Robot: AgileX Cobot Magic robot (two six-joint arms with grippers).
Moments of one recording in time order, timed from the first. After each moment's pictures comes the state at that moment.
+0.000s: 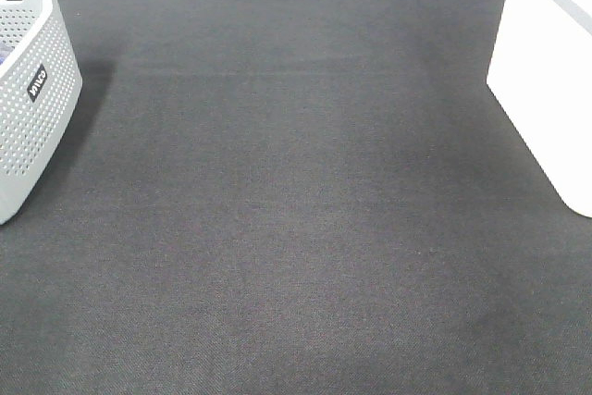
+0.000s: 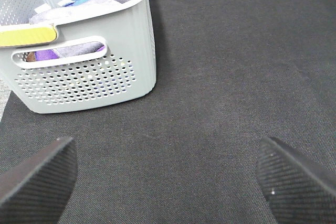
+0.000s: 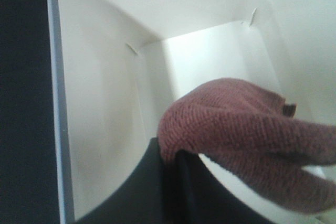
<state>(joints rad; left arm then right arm) -0.01 0.00 -0.51 -0.06 1.06 0.12 -0.35 1.85 -1.85 0.31 1.02 -0.17</state>
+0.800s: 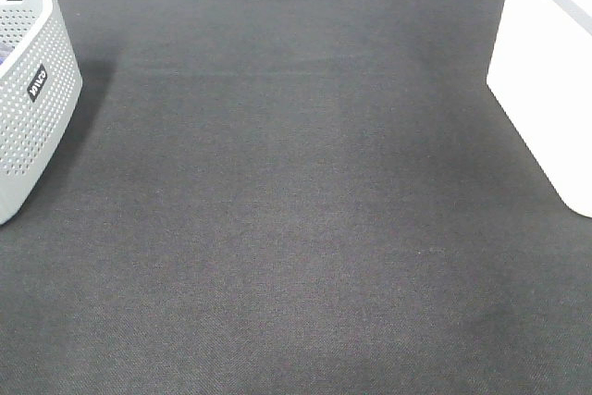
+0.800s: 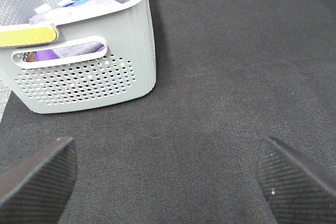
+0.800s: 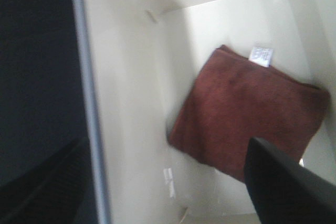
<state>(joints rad) -0.01 0.00 -0.51 -0.06 1.06 0.12 -0.31 1.82 -1.85 0.31 1.13 -0.18</state>
